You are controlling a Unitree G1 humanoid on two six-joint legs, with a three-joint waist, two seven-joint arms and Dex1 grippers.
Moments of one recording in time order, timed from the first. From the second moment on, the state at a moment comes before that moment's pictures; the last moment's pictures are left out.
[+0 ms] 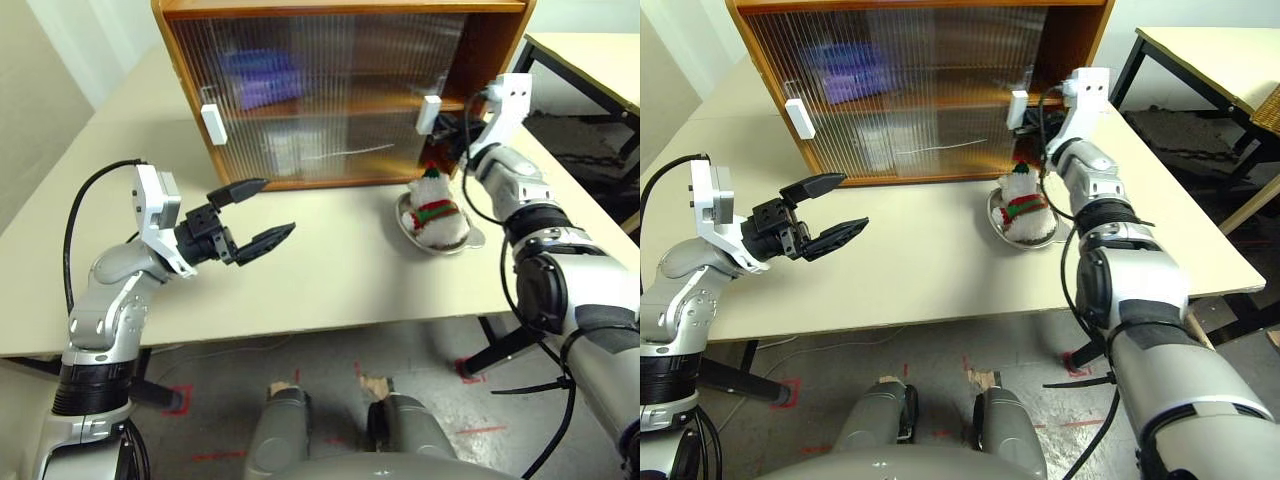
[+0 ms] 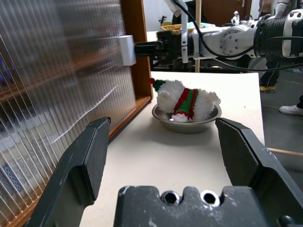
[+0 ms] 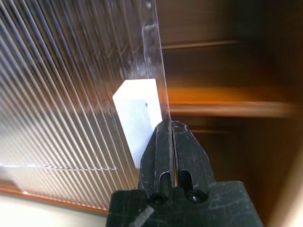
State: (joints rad) left arm -0.23 0.57 0.16 -0.18 -0.57 0.21 -1.00; right arm -1.12 -0.31 -0.24 1.22 0.15 -0.15 0.52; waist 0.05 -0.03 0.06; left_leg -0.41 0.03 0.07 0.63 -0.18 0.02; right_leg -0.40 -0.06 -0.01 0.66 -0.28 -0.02
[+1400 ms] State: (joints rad) left arm -0.16 0.57 0.14 -0.26 -0.70 0.29 -1.09; right arm -0.80 -0.62 -0.16 0.44 0.26 0.56 0.89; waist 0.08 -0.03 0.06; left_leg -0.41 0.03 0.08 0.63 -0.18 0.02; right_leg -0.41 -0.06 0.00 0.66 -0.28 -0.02
